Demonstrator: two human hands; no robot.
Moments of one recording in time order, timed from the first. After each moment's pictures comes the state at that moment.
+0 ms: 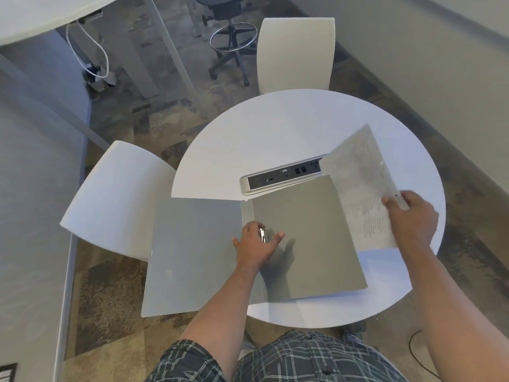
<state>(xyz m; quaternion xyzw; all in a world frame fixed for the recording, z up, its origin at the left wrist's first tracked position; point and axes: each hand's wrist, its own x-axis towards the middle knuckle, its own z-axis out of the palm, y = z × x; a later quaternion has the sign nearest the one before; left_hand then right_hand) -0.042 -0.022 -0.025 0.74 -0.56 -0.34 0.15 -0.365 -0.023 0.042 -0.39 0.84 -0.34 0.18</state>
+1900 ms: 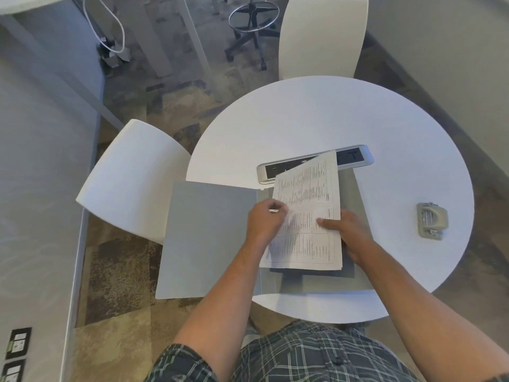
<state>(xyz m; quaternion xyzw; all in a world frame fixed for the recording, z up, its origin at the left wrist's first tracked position) -0.033 -0.048 0.031 0.73 -0.47 -0.44 0.24 -0.243 -0.031 0.005 -0.31 0.59 -0.33 0.67</state>
